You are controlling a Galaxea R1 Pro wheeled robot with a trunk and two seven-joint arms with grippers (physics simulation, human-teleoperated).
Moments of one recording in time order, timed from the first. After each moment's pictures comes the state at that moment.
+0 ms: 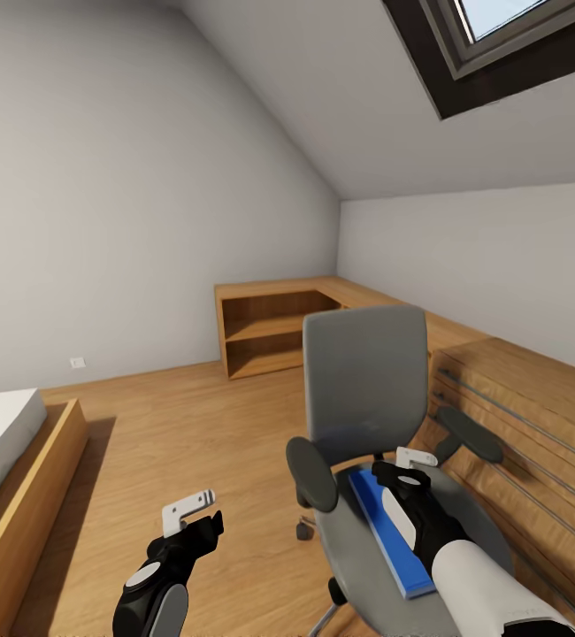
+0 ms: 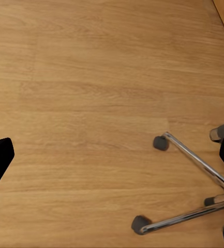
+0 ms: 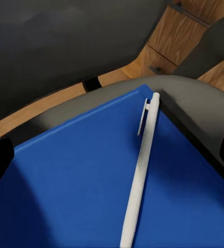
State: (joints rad) left arm -0.03 -0.16 -0.15 -1.62 0.36 0.59 0.54; right arm -0.70 0.03 0.08 -0.49 -0.23 0.15 -0.40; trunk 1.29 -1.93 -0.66
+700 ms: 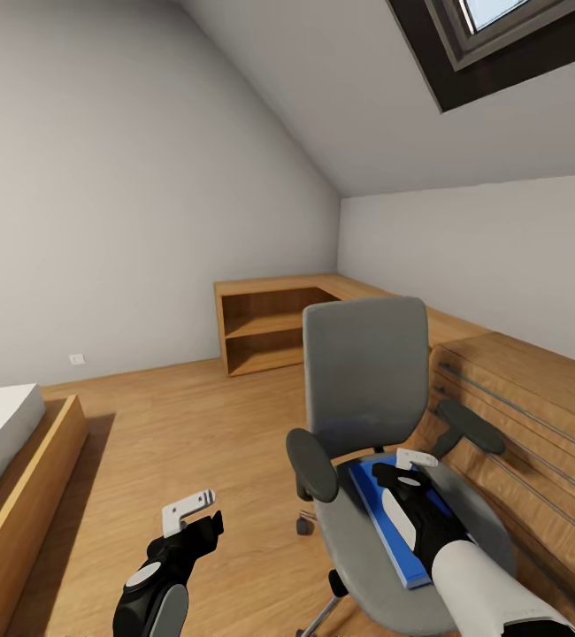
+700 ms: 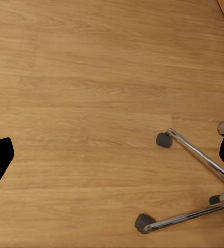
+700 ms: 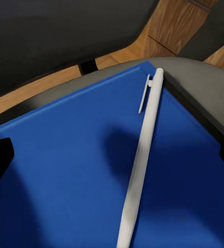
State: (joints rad) left arm -0.03 -0.16 -0.15 -1.62 0.36 0.59 0.54; right arm -0.70 0.03 0.08 -0.48 -0.23 0.15 -0.40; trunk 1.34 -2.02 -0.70
